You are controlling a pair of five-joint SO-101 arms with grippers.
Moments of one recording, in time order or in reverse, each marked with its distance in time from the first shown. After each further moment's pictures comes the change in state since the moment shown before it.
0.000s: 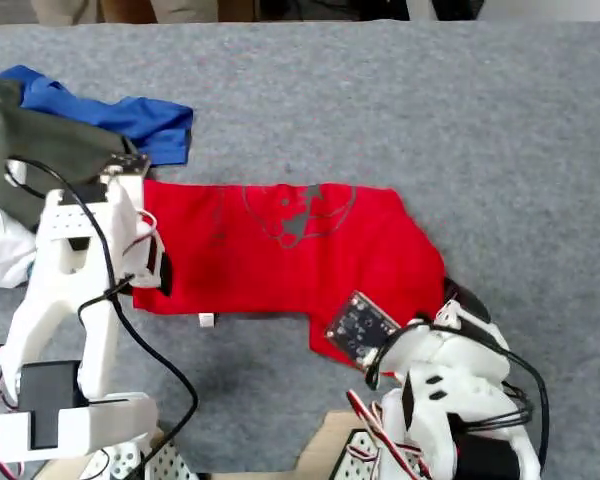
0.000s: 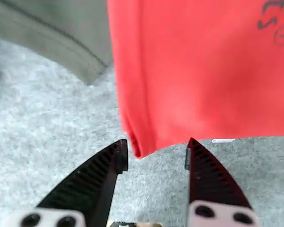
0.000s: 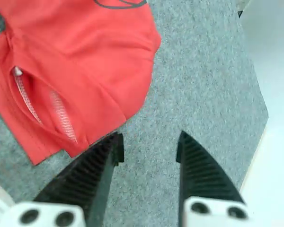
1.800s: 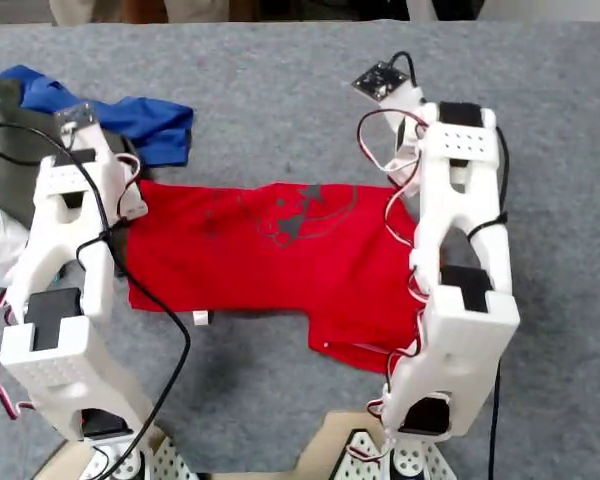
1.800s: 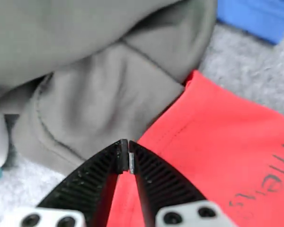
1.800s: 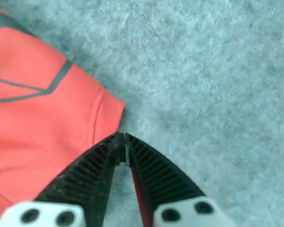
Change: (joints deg) left arm -2.8 22.9 -21.0 -17.3 20.6; right arm -1.7 121.8 -71.3 -19.2 -18.2
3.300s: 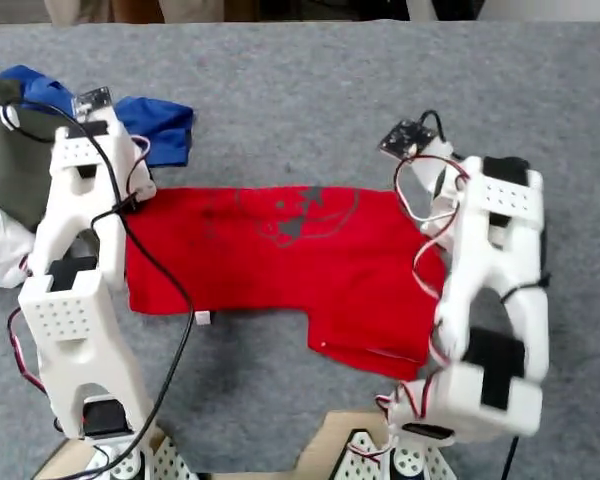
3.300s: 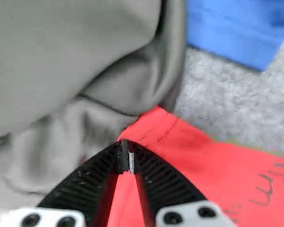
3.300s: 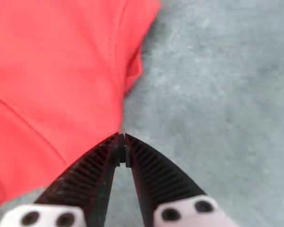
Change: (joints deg) left arm 1.3 18.2 -25.4 11.0 0.1; right arm 9.3 -26.7 34.6 -6.6 17.5
